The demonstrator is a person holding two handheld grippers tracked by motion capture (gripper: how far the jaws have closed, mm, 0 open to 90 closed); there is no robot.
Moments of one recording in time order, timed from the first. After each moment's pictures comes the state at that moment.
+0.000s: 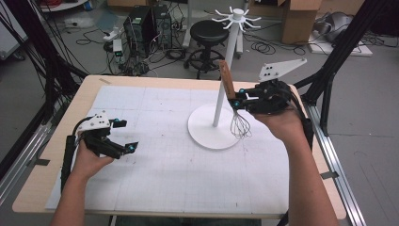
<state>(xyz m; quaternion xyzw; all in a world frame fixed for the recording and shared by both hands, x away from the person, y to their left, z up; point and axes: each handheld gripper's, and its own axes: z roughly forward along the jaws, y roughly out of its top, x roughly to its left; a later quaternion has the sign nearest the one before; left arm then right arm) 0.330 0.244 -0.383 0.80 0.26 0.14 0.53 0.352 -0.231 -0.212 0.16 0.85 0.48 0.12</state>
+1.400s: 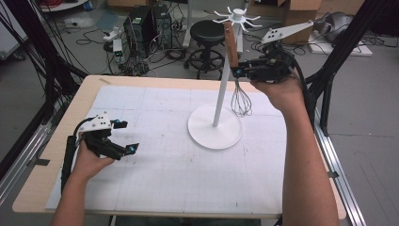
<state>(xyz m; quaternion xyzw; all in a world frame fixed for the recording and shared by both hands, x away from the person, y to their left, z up) 0.329 0.242 -0.384 0.80 0.26 0.14 0.52 0.392 -0.231 -0.166 0.23 0.83 0.49 0.13</state>
